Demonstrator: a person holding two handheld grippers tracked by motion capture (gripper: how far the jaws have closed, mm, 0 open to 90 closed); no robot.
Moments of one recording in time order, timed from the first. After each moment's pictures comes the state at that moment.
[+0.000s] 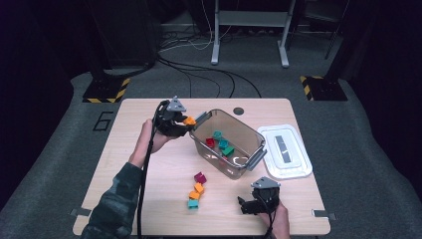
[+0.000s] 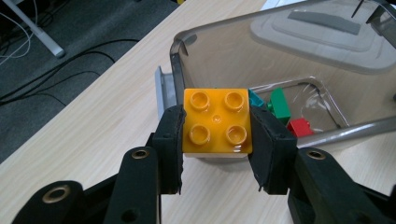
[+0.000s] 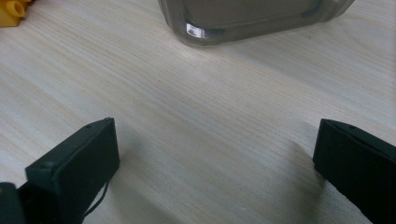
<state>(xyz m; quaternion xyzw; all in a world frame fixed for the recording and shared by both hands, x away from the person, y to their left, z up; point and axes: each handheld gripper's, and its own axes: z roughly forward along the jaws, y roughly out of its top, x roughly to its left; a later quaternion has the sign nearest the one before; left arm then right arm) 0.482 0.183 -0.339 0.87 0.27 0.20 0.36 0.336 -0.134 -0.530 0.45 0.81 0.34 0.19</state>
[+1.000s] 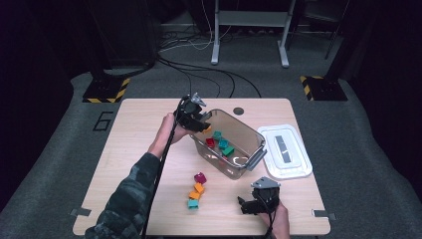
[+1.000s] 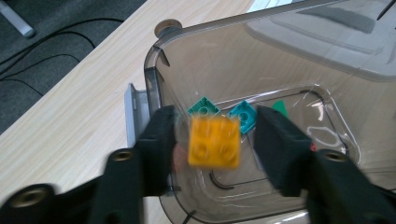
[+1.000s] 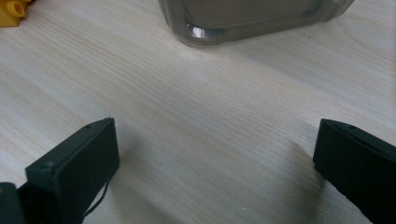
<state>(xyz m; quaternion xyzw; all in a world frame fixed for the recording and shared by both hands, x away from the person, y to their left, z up) 0.523 0.138 -0.357 0.89 0.28 0.15 0.33 0.336 -0.134 -0.530 0.45 0.81 0.34 0.19</state>
